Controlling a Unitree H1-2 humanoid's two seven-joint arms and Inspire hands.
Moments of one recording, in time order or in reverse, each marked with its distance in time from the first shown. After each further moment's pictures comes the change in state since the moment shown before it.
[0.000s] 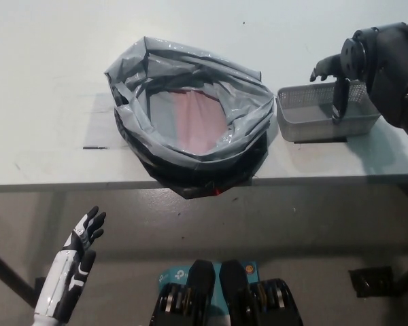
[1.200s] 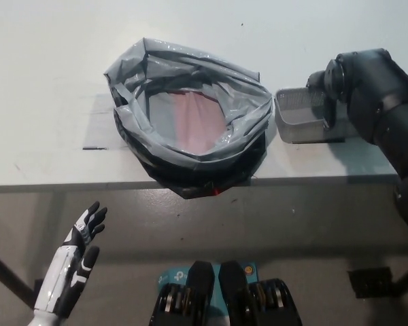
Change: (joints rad) left_arm -0.015 0.006 -0.002 -0.008 -0.007 0.001 -0.007; right_arm 0.024 0.098 -0.020 0.175 -0.015 -0.009 -0.205
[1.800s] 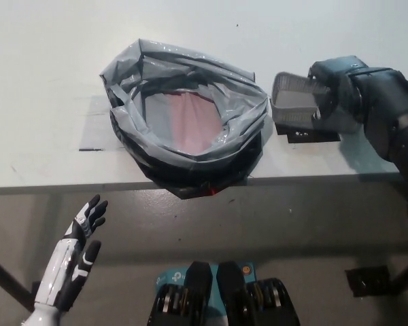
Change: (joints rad) left_arm -0.024 0.003 0.000 0.001 0.000 0.001 0.000; right_arm 0.064 -0.048 -0.021 -0.006 -0.007 -0.139 -0.341
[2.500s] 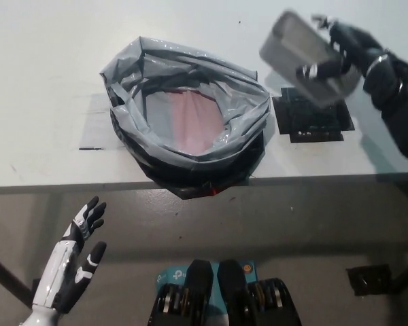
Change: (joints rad) left_arm 0.010 0.007 0.000 -0.005 -0.004 0.006 0.000; right_arm 0.025 -0.057 -0.415 -0.139 0.204 -0.136 -0.124
